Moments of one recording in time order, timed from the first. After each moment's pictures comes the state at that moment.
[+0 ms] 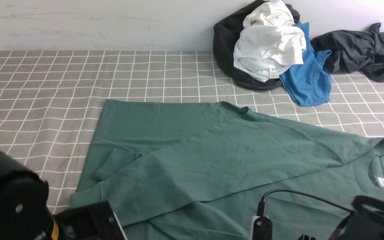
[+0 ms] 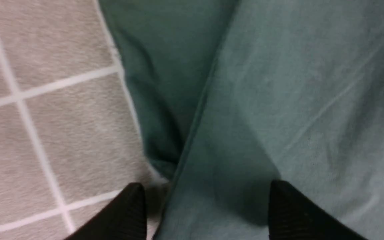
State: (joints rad) right arm 0.92 1.50 -0.60 0.01 0.67 -0.44; left arm -0.56 1.25 -0.62 -0.08 1.04 0.46
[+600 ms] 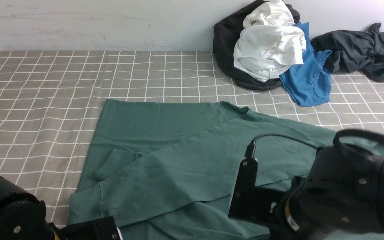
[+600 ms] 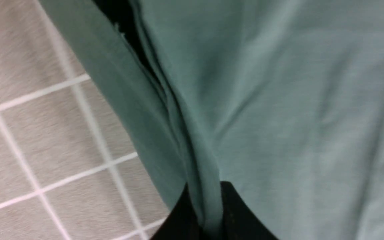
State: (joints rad) right arm 0.87 1.53 -0.93 -0.20 0.98 -0.28; left arm -0.56 1.25 -0.55 -0.14 0.92 0.59
